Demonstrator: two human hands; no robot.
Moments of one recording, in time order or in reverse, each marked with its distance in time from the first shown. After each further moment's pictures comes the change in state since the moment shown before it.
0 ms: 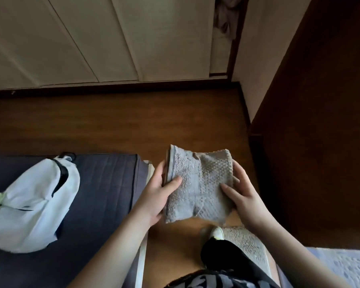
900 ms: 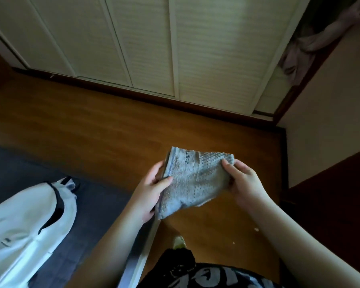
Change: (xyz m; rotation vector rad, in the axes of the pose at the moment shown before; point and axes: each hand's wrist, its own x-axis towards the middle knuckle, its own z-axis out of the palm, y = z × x) left_hand 0.295 0.138 -0.137 -0.157 0.301 -0.003; right_hand 0.442 -0.096 0.065 0.105 -0.022 0.265
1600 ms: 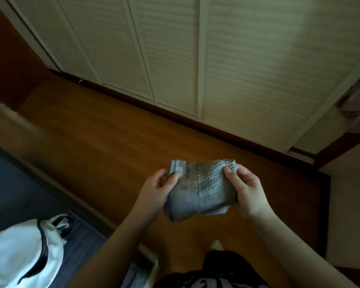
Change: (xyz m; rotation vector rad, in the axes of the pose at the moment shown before) left_hand 0.270 0.128 -0.002 0.320 0.221 0.097; right_hand 0.284 -0.129 0.054 -0.214 -0.286 -0.151
